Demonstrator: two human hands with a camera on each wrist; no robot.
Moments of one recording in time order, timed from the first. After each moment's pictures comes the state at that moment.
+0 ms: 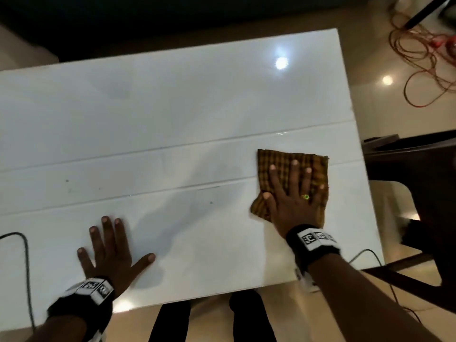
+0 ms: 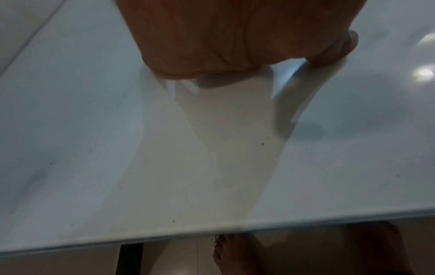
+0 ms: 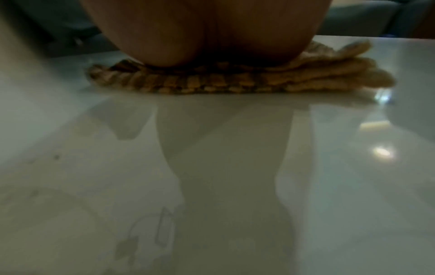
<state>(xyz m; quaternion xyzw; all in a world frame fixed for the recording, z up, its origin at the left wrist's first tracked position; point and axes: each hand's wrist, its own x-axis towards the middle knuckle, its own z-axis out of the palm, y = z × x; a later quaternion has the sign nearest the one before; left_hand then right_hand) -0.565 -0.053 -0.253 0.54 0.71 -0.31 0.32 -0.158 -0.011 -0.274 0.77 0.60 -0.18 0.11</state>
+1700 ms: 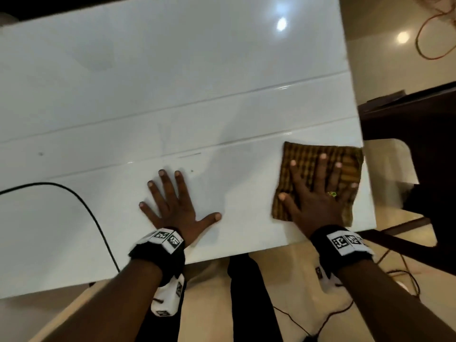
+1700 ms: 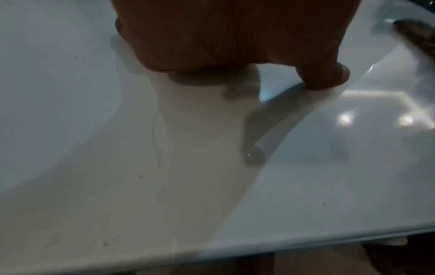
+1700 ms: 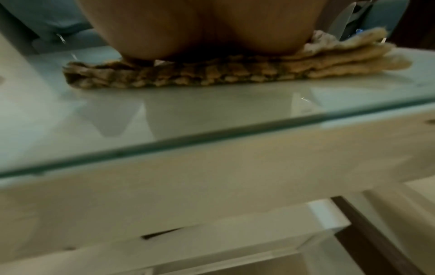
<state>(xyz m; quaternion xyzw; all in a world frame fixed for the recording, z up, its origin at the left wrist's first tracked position) -0.382 -0.042 -0.252 0.59 0.69 -0.21 0.36 -0.090 -0.090 -0.275 0.77 0.59 -0.20 0.13</state>
